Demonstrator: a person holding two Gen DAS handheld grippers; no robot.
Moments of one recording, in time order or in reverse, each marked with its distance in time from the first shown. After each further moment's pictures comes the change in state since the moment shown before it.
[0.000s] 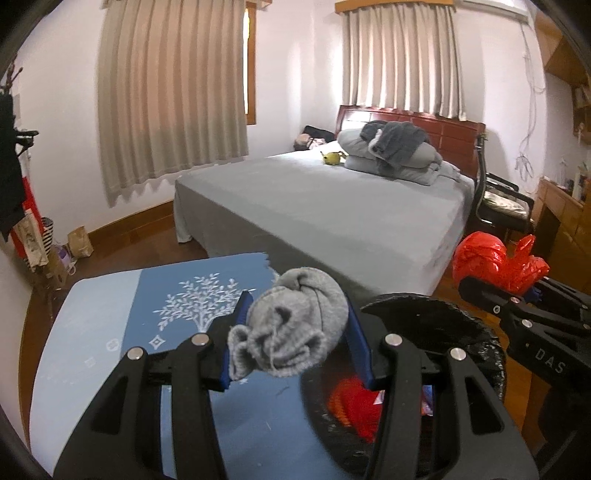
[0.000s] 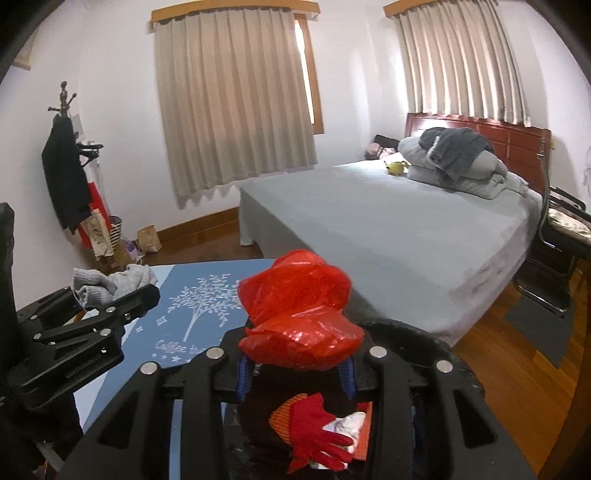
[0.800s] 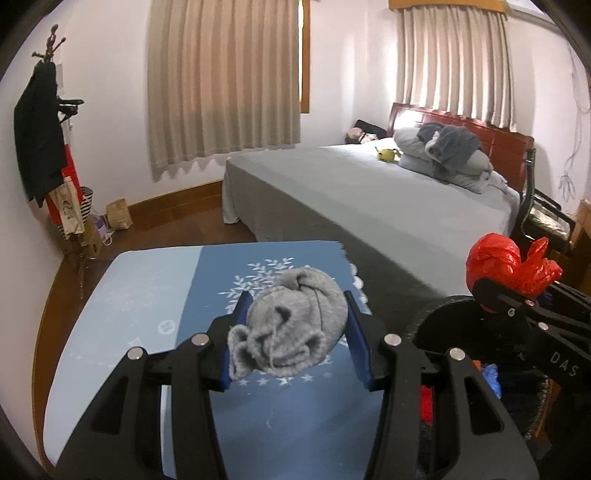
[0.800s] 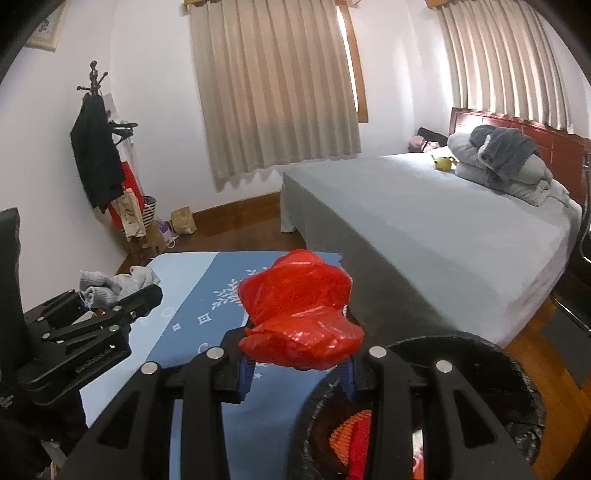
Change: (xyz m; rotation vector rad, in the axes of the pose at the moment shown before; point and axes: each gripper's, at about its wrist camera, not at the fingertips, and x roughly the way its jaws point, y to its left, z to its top) left arm 0.005 0.093 -0.004 -0.110 0.036 0.158; right arm 0.055 0.079 0.012 -0.071 0.053 0.141
